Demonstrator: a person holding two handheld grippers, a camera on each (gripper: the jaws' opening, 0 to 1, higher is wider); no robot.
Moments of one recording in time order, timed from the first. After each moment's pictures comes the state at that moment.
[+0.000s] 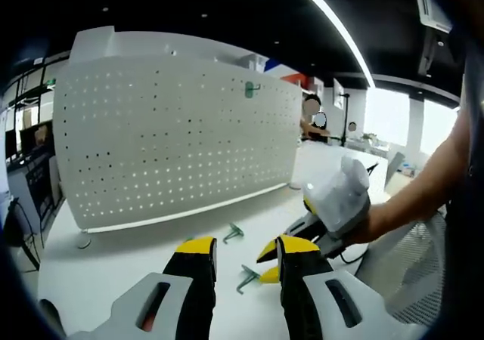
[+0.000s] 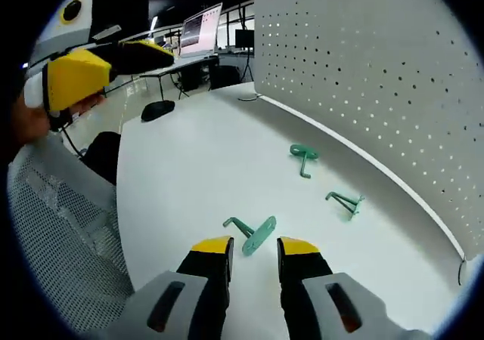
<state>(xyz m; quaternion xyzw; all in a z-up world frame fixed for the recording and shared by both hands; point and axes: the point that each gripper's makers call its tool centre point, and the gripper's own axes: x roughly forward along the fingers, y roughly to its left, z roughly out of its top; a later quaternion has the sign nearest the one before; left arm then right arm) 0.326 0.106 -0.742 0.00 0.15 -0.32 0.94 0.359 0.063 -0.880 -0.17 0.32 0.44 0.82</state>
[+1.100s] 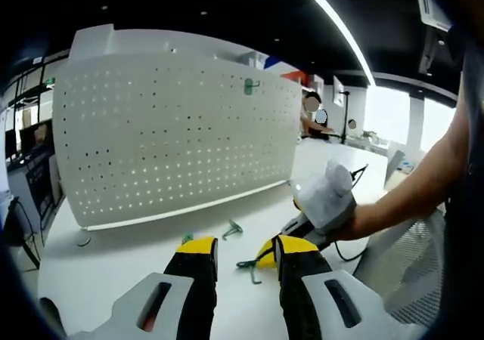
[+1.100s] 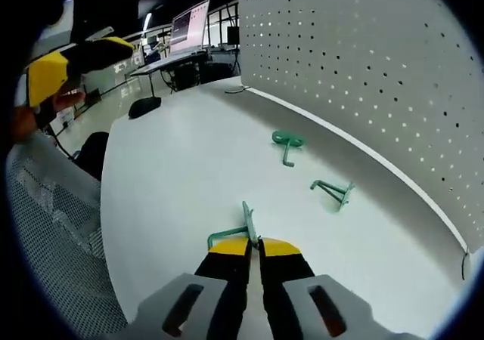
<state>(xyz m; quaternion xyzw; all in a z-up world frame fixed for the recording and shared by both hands) 0.324 0.106 -0.746 0.01 0.16 -0.31 0.94 0.376 0.046 -0.893 -0.17 0.33 0.42 0.83</state>
